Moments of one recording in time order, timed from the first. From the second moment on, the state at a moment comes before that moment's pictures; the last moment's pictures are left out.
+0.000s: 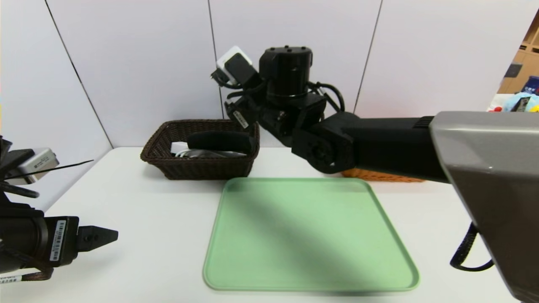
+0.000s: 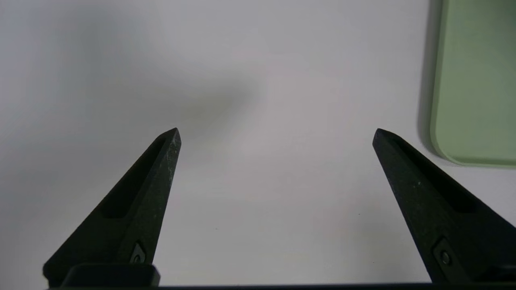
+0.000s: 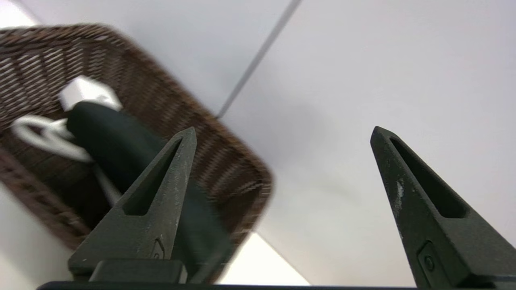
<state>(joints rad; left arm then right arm) -0.28 1.16 -0.91 0.57 0.18 -0.31 0.78 2.26 -1.98 -0.34 -0.33 -0.59</state>
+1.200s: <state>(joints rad) -0.08 0.82 -1.07 0.48 0.23 -0.08 0.29 1.43 -1.28 -0.29 -0.36 -0.54</state>
